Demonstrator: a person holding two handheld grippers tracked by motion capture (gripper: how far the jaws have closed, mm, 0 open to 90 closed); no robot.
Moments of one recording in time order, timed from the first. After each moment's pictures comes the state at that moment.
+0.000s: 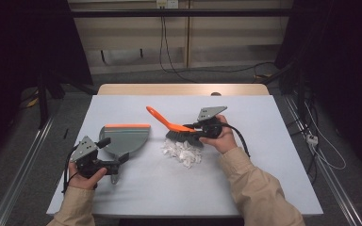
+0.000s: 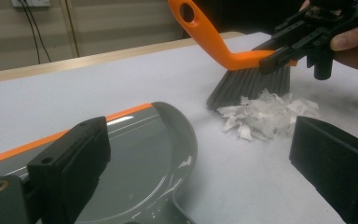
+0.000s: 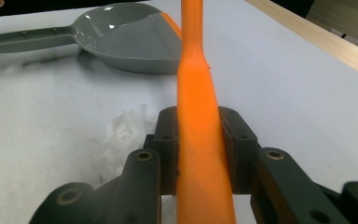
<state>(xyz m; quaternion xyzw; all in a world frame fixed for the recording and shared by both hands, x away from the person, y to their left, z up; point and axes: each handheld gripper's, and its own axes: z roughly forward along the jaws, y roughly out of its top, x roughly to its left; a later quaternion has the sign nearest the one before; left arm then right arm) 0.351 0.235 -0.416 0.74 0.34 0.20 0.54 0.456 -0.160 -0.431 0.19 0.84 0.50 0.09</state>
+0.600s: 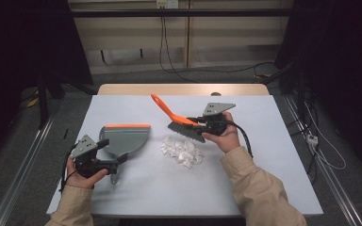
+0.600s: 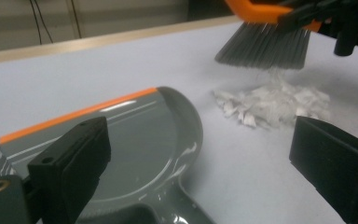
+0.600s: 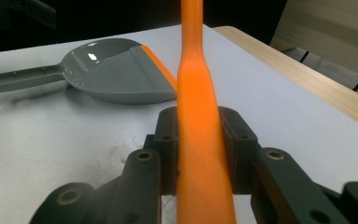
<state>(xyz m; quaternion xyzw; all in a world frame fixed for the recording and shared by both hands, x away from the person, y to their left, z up) 0.352 0.237 -0.413 0.76 0.36 0.18 0.51 0.448 -0.169 -0.409 0.23 0.81 0.53 0.14</state>
